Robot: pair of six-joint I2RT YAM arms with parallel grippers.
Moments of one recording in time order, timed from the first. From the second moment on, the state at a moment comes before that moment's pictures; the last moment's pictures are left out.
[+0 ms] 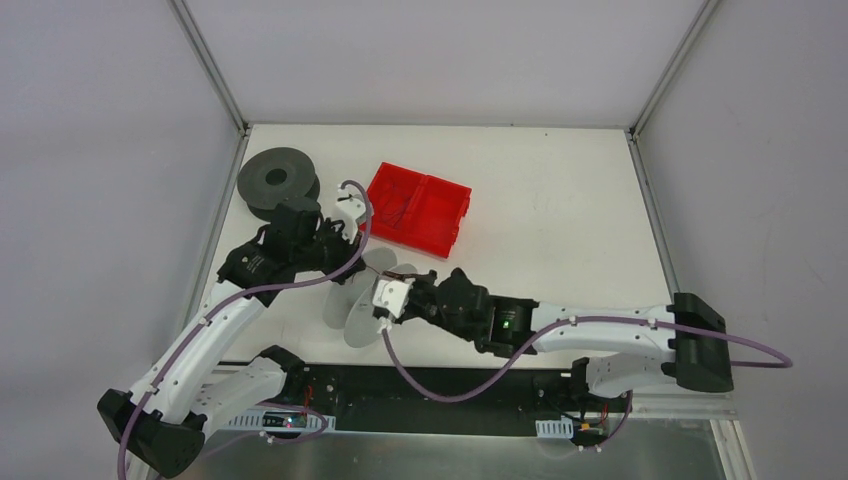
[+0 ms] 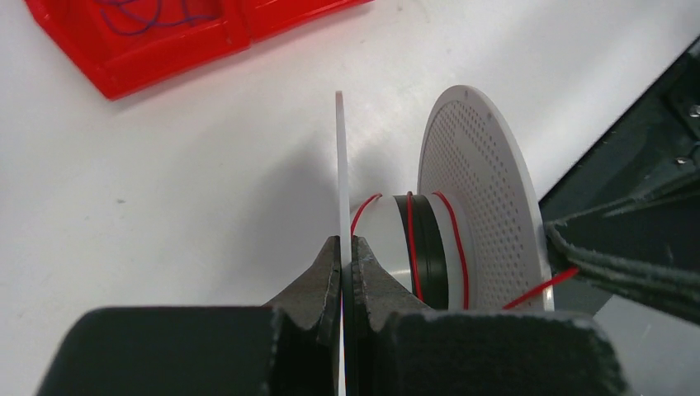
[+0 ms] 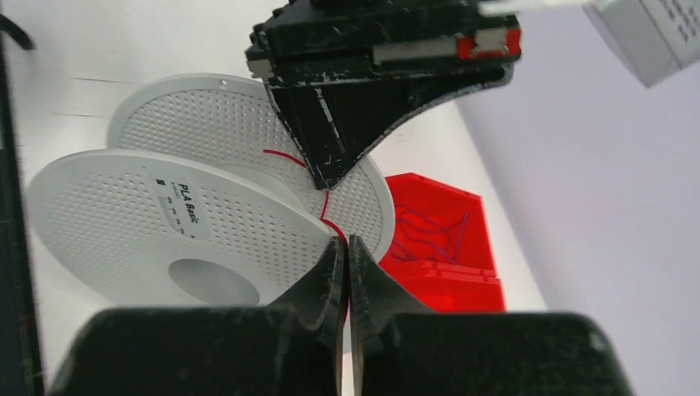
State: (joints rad) left arm -0.47 0.91 0.96 -0.77 0.26 0.08; right arm 1.42 1.34 0.87 0.30 0.40 -0.62
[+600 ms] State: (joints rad) left arm -0.48 0.87 0.90 -0.67 0.67 0.33; right arm 1.18 1.11 0.94 -0.12 -0.24 -0.31
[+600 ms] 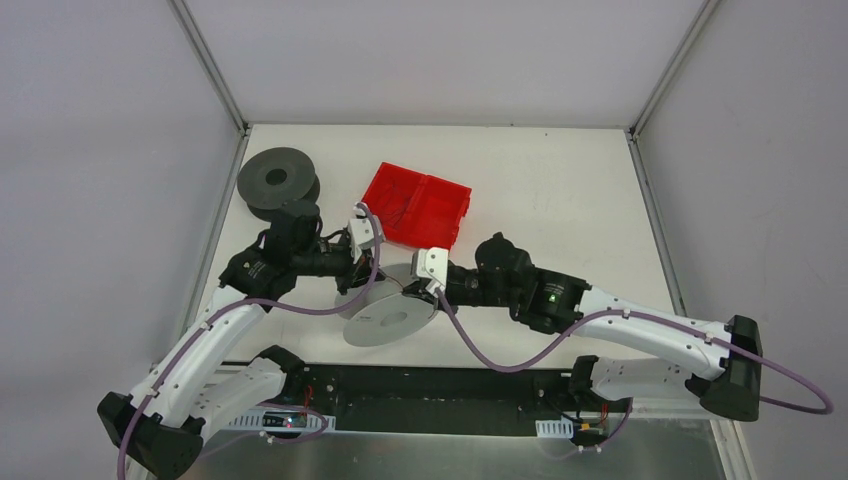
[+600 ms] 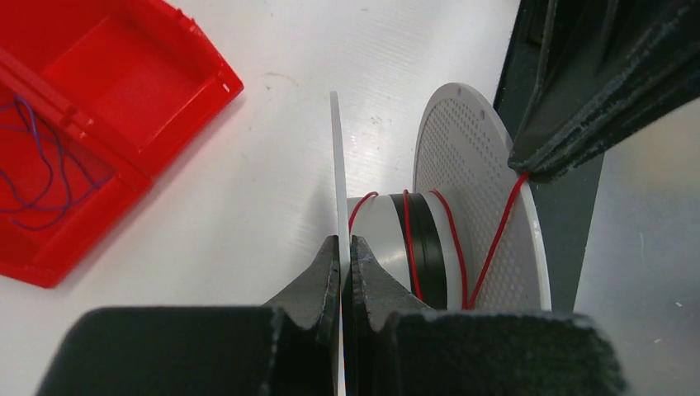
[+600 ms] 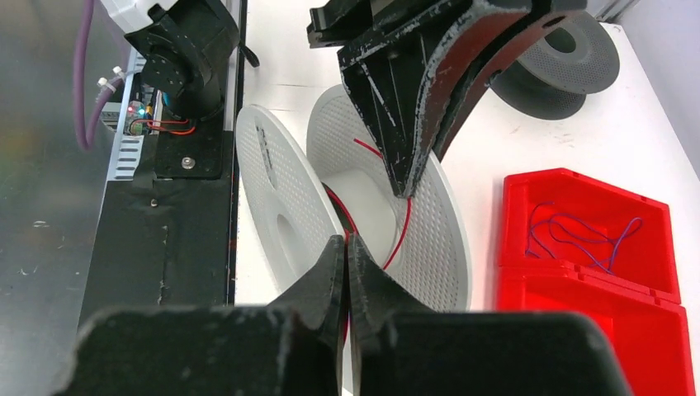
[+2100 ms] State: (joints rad) left arm -0.47 1.07 0.99 -0.60 1.15 0.42; right arm 1.09 0.83 0.46 0.34 -0.26 -0.39
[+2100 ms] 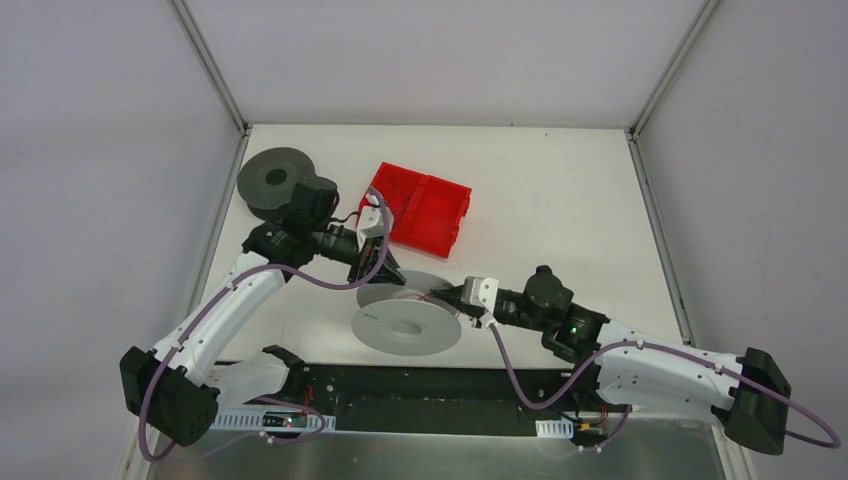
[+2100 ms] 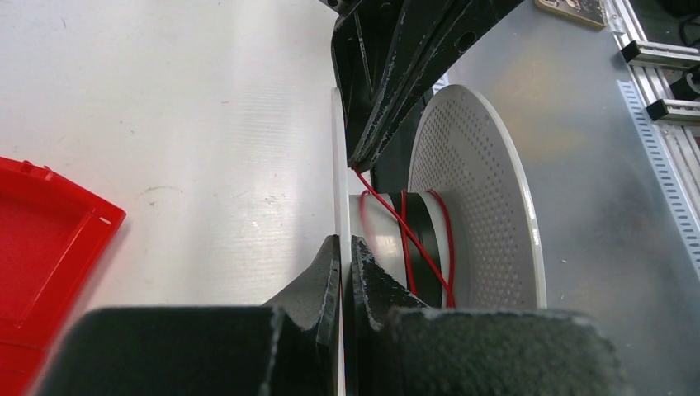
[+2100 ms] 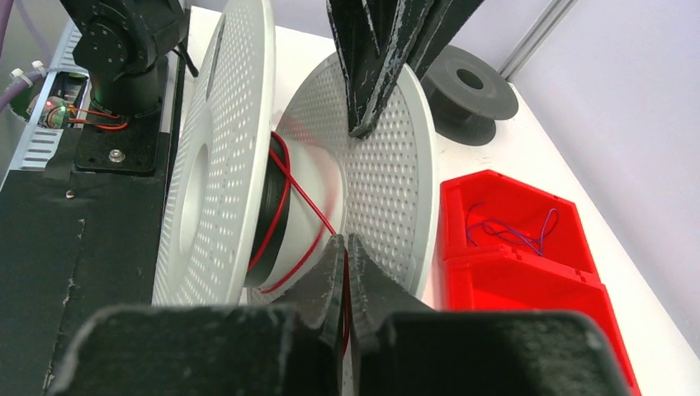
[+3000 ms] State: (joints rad) left arm -0.43 1.19 0.95 -0.30 1.07 -0.13; right arm 1.07 0.91 0.42 0.45 -0.03 0.13
